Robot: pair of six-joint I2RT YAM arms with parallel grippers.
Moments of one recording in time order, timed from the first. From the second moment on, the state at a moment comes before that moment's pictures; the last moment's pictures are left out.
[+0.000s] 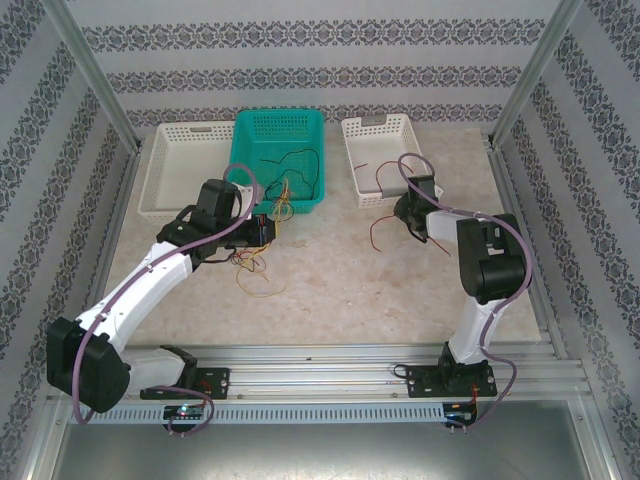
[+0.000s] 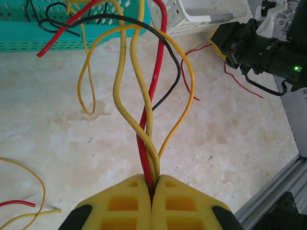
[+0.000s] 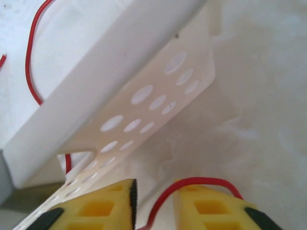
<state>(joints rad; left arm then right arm) -0.38 1.24 1.02 -0.53 0.37 -0.43 0.12 1.89 1.01 0.05 0.08 0.76</state>
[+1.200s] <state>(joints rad) -0.38 1.25 1.02 -0.54 0.39 -0.42 0.27 1.30 0.88 -0.06 0.19 0.70</state>
